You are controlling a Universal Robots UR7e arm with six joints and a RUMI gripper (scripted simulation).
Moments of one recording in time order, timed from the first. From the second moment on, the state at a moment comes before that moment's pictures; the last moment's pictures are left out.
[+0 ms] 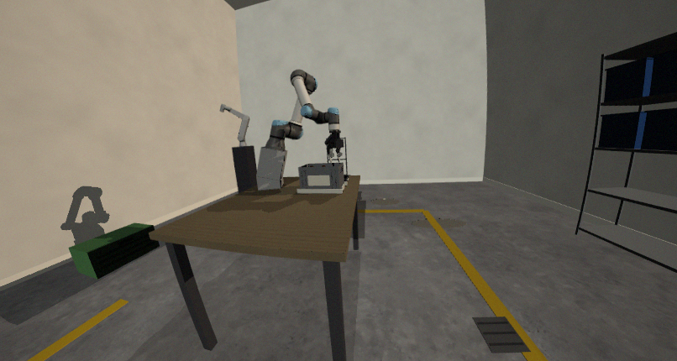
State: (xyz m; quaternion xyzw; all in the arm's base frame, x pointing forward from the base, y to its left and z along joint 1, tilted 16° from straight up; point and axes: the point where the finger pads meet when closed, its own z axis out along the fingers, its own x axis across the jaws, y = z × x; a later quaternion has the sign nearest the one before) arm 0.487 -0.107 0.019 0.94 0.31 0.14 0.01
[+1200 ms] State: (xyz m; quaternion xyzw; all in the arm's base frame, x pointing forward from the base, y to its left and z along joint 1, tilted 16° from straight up) arm 0.490 -0.107 0.009 0.94 0.31 0.14 0.01
